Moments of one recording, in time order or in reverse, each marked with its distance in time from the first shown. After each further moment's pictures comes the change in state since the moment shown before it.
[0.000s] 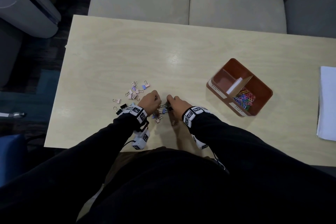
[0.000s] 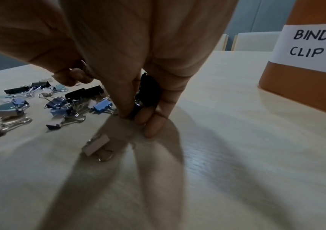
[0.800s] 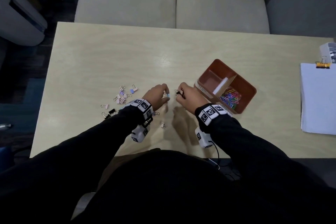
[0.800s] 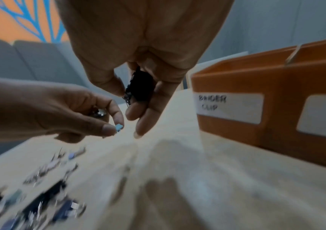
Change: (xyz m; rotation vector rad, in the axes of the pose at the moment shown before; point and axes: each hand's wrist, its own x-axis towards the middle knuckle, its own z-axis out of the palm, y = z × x) left_hand 0.026 0.058 0.020 0.315 0.003 0.338; right_hand -0.055 0.048 -0.060 0.297 0.373 0.095
